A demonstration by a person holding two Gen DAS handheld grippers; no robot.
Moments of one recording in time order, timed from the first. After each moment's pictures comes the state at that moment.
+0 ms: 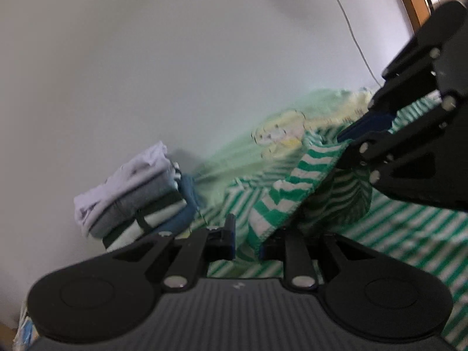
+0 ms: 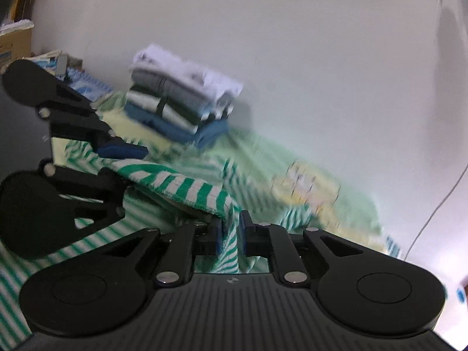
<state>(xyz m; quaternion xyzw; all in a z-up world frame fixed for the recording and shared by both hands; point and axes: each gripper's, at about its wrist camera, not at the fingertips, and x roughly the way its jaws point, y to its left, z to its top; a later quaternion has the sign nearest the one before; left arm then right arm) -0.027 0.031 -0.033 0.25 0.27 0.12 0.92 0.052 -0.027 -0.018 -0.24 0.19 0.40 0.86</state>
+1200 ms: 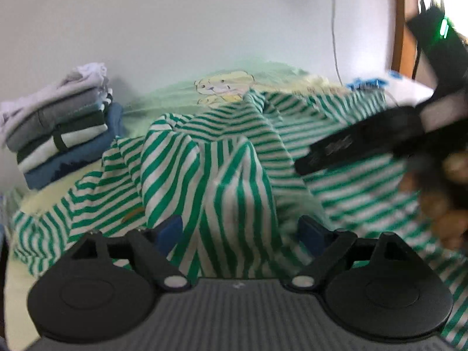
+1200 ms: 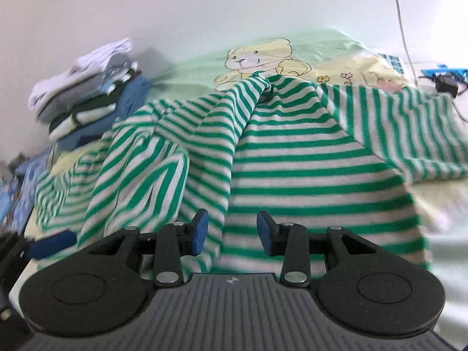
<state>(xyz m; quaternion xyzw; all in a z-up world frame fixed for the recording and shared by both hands) -0.025 0.042 -0.074 0.04 0.35 0.01 0.94 0.098 -0.056 -0.085 0.06 0.42 0.27 0.86</state>
